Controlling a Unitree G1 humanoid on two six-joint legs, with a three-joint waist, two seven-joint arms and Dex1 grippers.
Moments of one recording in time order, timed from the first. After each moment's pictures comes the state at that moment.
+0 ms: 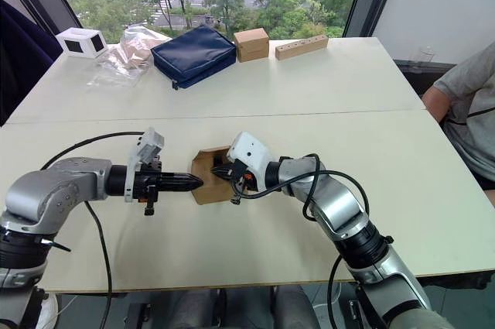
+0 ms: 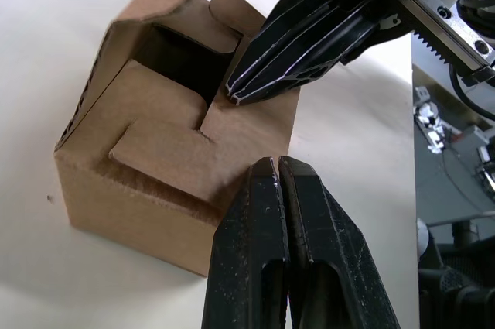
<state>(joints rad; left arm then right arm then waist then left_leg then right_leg) -0.40 0.76 -0.02 -0.24 -0.65 0.96 -1.07 -0.53 -0.41 0.37 -0.31 0.31 0.68 0.73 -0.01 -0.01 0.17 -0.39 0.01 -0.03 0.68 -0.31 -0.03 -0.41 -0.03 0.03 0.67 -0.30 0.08</state>
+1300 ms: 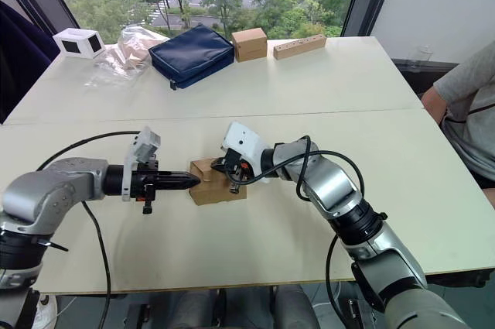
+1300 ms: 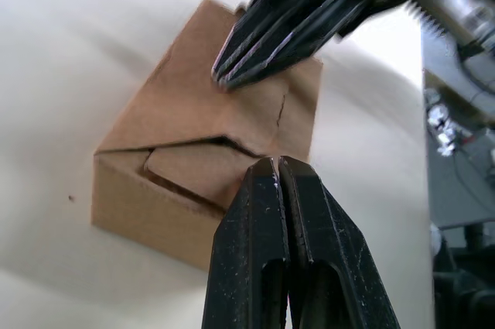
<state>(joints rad) -0.40 0.79 0.04 -0.24 -0.71 0.96 -1.06 -0.67 -0.42 0.42 -0.20 0.28 0.75 0.80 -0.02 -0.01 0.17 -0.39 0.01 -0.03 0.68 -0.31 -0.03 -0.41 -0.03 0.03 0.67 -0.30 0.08</state>
